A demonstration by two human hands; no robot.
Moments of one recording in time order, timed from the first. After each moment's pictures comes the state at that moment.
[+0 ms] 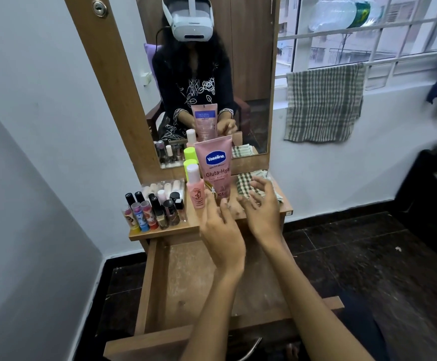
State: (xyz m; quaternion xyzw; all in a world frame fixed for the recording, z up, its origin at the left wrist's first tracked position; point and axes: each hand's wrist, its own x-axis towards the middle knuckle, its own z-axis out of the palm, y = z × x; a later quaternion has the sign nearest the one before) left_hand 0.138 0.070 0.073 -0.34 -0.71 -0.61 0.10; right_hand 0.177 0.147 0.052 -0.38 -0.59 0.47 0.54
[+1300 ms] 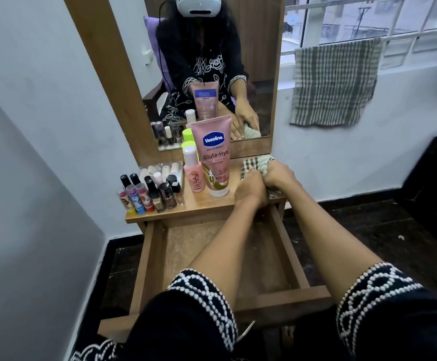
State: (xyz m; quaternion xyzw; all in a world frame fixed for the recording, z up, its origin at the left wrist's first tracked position) left_hand 0.140 0.164 0.080 -0.55 -0.79 -0.20 -0.19; right_hand 0.194 0.224 0.088 -0.60 -0.75 0.23 0.13
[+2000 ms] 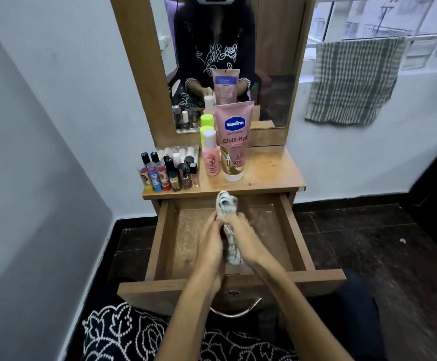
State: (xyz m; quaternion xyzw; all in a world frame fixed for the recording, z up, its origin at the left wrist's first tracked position) left_hand 0.125 -0.012 0.042 -0.15 -0.56 -0.69 -0.44; right_hand 0.178 0.038 0.046 -0.45 -0.64 0.60 0.18
